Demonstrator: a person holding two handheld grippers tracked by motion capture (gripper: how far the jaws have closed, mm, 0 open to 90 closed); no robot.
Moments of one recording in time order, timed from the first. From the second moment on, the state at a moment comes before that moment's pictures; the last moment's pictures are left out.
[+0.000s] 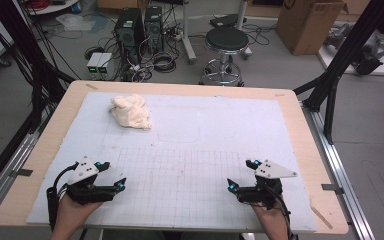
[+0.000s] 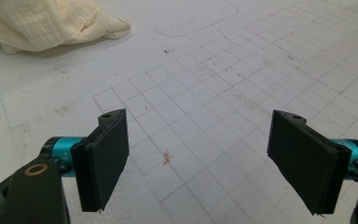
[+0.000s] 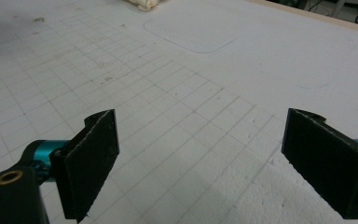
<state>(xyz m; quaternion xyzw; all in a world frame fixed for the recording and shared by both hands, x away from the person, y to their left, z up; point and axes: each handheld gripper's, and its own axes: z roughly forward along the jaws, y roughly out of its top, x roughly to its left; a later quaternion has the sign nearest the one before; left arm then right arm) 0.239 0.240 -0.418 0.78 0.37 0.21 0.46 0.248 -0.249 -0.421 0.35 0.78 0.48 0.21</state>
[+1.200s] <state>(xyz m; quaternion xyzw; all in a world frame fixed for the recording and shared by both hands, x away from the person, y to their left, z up) 0.243 0.240 -0.414 0.78 0.37 0.21 0.47 0.244 -0.249 -0.419 0.34 0.78 0.48 0.21</state>
